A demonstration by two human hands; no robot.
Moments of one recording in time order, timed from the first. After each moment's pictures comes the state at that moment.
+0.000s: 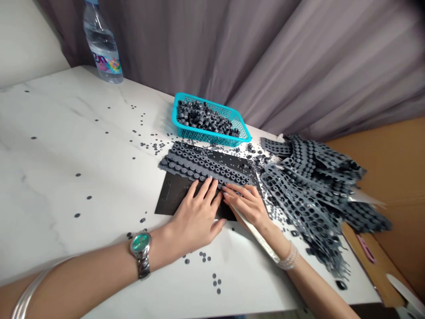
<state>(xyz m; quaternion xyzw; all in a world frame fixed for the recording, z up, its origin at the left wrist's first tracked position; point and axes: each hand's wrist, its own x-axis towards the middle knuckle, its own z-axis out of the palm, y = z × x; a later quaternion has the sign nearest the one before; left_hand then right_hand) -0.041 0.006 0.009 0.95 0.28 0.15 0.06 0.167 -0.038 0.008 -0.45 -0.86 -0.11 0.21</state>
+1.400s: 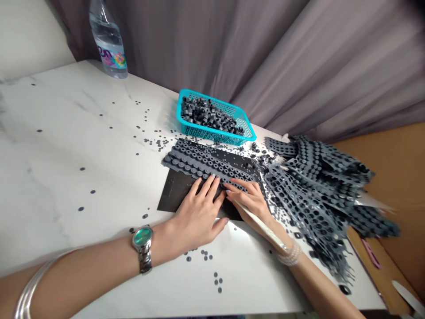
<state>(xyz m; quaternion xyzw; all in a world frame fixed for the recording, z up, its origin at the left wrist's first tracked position) -0.042 0.007 0.009 0.94 0.28 0.15 0.08 0.170 -0.029 0.009 -0.47 -0.85 -0.09 0.24</state>
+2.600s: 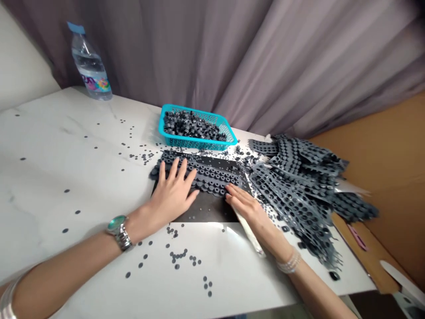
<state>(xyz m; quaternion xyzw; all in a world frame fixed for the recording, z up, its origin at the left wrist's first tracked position) -0.050 0.063 0.009 0.92 0.37 0.15 -0.01 0.187 -0.057 0.012 -0.55 -0.81 0.01 0.20</state>
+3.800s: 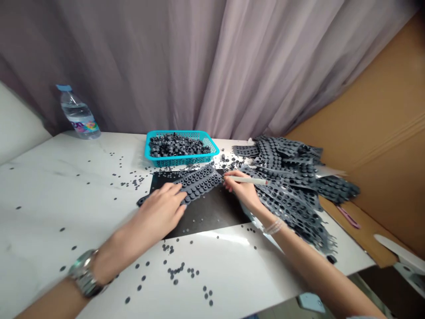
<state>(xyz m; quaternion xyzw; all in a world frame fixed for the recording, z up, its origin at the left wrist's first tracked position) -0.063 0.059 0.062 0.96 0.27 0.12 0.00 0.207 -0.001 0.018 -0.65 -0.48 0.23 0.55</state>
